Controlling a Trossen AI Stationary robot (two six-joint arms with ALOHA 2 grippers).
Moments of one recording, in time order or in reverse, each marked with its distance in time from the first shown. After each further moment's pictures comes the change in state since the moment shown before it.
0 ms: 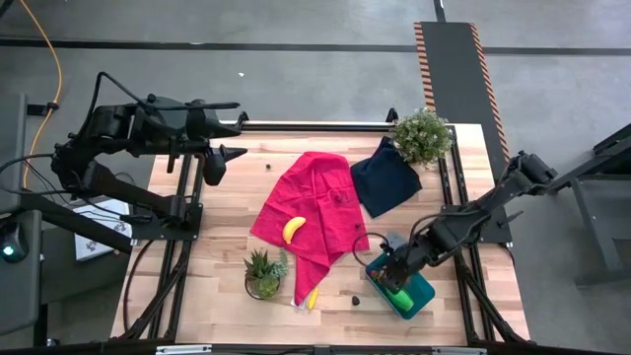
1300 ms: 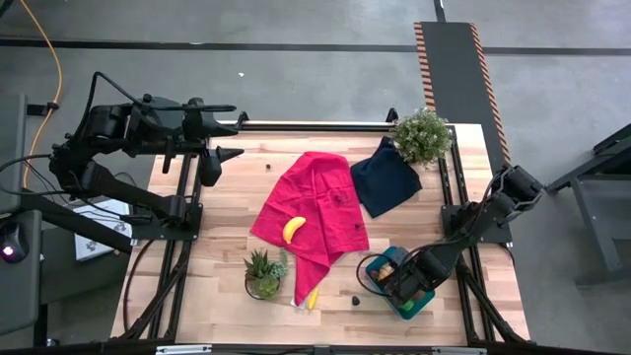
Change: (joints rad) left arm 0.000 -0.014 0.000 -0.016 0.000 0.078; right arm 0.124 0.188 0.000 -0.098 -0.085 0.258
